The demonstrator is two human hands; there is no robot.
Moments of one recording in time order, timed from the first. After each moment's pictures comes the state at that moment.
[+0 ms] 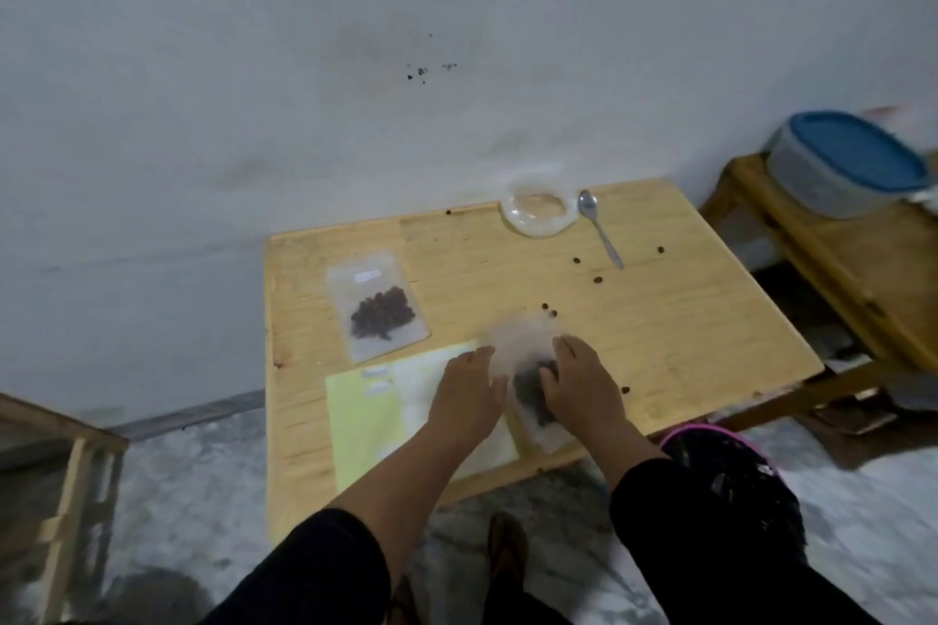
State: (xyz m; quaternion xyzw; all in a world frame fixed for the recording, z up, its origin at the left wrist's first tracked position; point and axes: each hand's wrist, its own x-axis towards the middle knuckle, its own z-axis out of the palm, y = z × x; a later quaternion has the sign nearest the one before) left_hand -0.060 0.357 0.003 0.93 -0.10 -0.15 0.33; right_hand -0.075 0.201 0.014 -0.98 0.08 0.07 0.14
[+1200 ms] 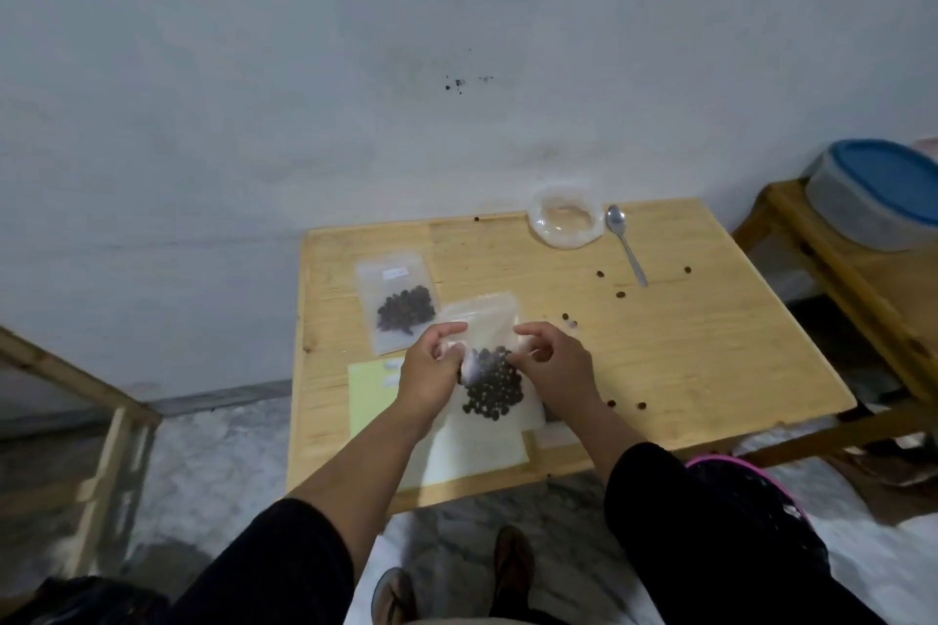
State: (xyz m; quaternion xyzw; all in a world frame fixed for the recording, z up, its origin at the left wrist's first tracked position) left_hand -0.055 0.404 0.028 0.75 0.12 -0.10 0.64; right_hand -0.058 0.240 0.042 -0.88 0.11 0.05 0.45
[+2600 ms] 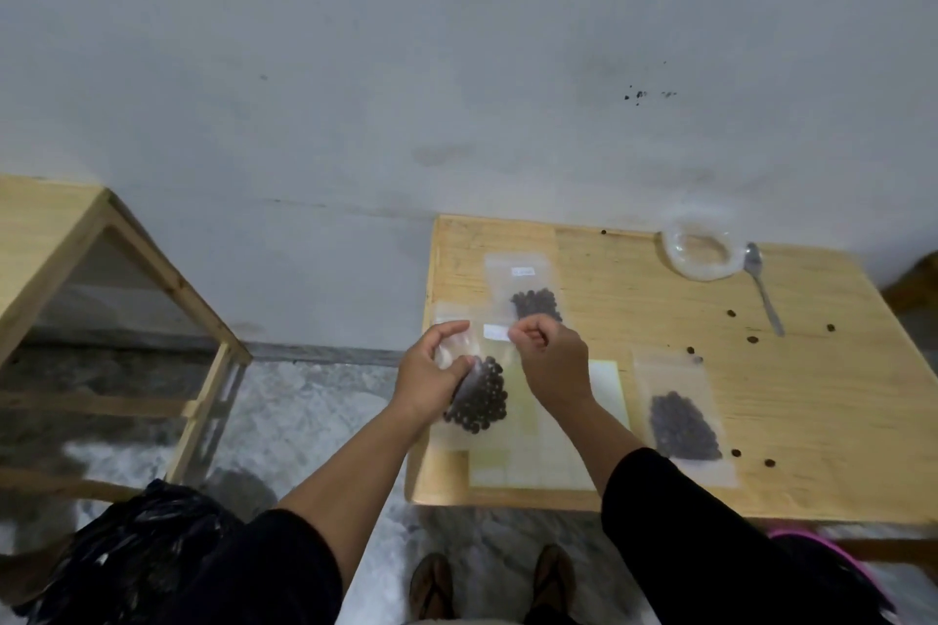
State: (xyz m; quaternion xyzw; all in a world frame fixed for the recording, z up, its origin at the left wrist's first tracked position) left_hand -0.083 0.549 0.018 0.75 0.16 -0.02 0.64; right_hand -0.045 0.402 0.043 -0.90 0.01 0.00 0.44
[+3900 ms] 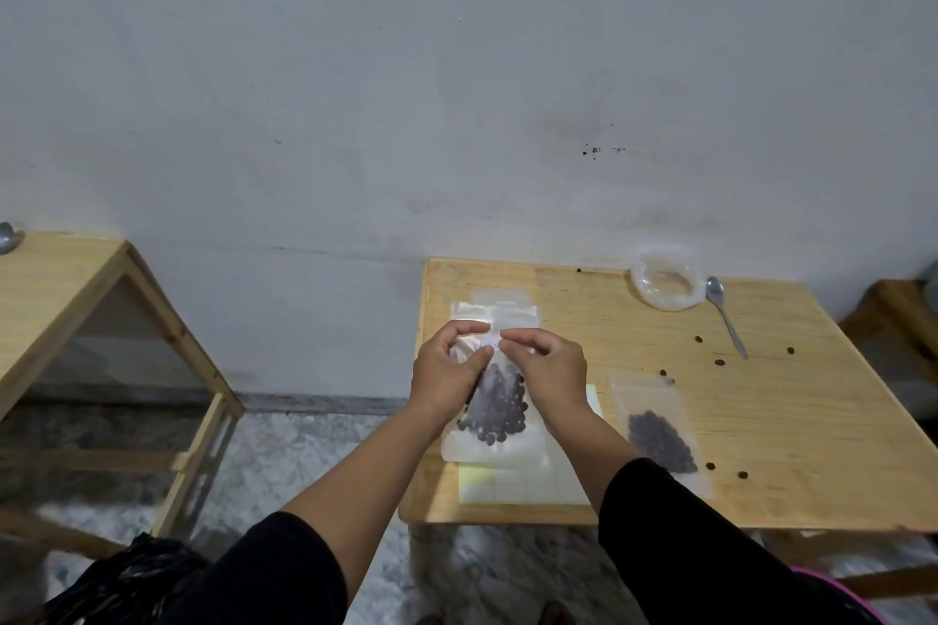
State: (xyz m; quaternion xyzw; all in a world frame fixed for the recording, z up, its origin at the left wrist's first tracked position) left_hand -0.087 0.521 0.070 0.73 0.11 0.05 0.67; right_hand -0.067 0.397 0.086 -0.77 0.09 0.01 0.63
